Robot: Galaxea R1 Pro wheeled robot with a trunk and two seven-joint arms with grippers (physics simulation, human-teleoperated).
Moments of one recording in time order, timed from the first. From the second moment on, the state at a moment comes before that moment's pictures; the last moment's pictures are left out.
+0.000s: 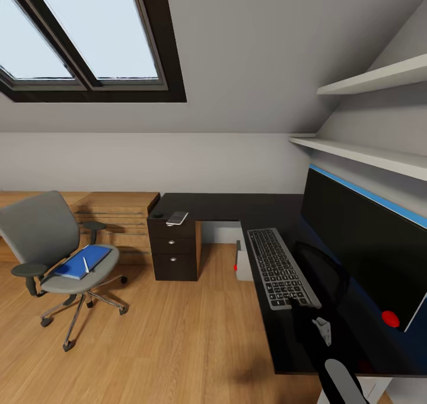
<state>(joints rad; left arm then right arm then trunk) 0.15 0.01 -0.33 -1.19 0.64 0.25 0.53 -0.17 -0.02 -0.04 -1.15 -1.44 0.06 0.06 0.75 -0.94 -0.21</state>
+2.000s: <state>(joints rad) 0.15 0.01 -0.33 -1.19 0.64 0.25 0.53 -0.18 -0.02 -0.08 -1.11 -1.46 0.06 -0.02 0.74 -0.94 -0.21</state>
